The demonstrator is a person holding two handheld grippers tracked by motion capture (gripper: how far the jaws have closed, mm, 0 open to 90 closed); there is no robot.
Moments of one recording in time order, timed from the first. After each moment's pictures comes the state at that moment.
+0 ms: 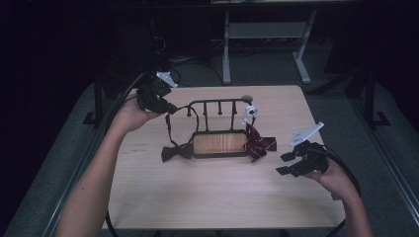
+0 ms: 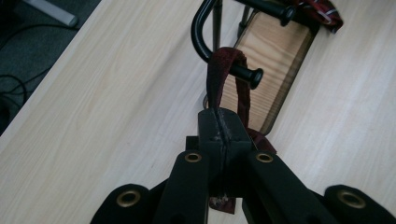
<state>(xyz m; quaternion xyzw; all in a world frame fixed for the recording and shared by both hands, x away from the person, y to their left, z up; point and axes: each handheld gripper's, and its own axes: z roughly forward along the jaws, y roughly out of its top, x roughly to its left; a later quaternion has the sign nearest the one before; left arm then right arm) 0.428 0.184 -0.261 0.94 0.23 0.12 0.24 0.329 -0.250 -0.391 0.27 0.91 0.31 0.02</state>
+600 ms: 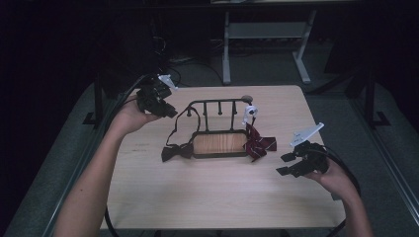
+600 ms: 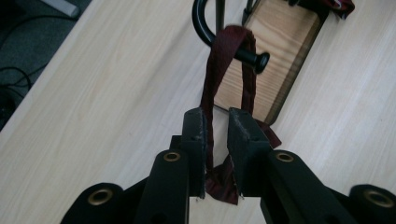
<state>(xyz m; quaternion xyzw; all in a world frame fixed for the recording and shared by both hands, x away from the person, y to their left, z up) 0.424 0.186 -0.267 0.94 0.23 0.12 0.22 0.329 -0.252 -0.393 0.27 0.91 0.31 0.02</state>
